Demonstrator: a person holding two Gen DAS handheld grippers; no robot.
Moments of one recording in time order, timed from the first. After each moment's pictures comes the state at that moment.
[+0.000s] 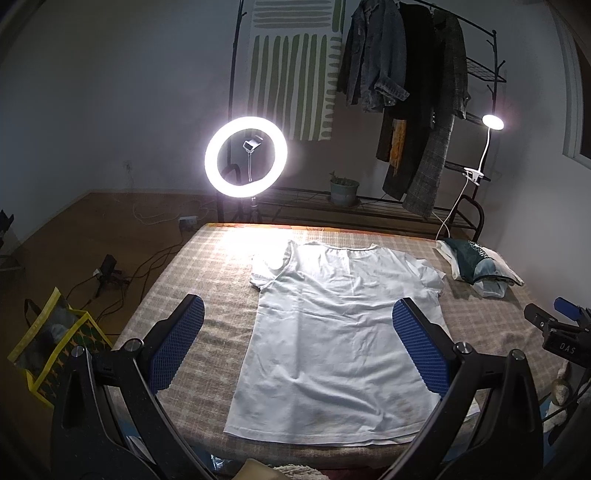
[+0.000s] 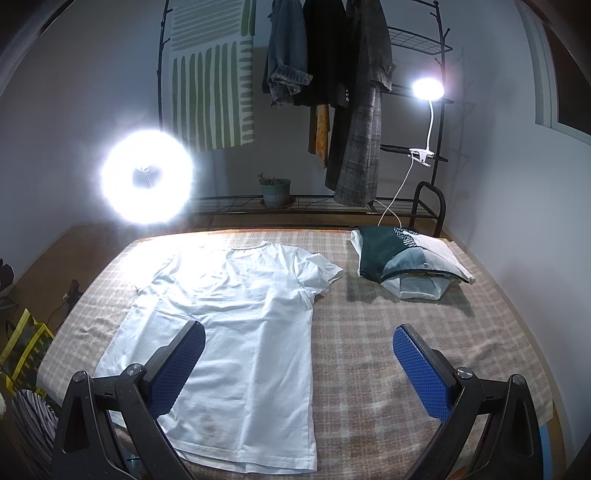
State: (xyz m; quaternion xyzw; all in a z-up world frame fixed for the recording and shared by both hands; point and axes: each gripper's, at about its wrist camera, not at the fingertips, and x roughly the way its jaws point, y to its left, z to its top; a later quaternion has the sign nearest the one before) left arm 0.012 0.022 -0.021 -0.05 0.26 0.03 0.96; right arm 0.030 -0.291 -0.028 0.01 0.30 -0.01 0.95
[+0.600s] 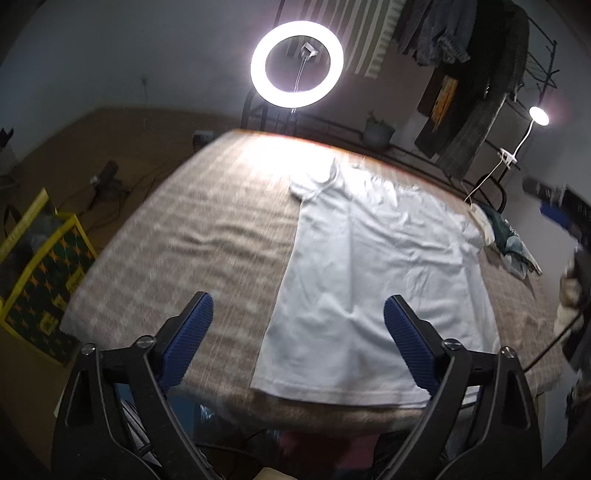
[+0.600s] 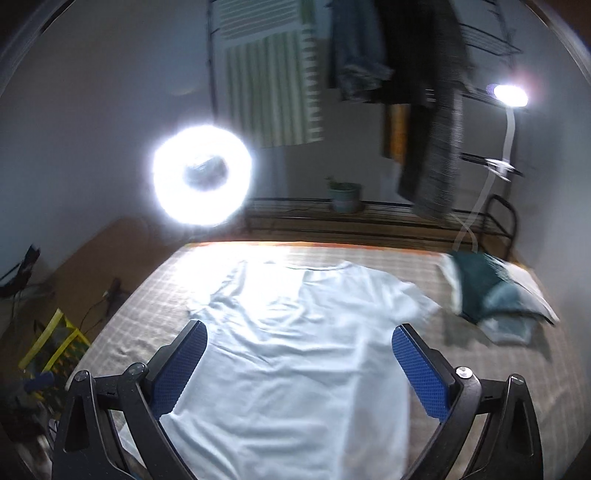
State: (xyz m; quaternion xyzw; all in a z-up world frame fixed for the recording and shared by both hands) left arm 0.029 0.107 -0.145 -0.15 0.39 0.04 0.91; right arm 0.141 -0.194 -0.033 0.00 0.31 0.12 0.94
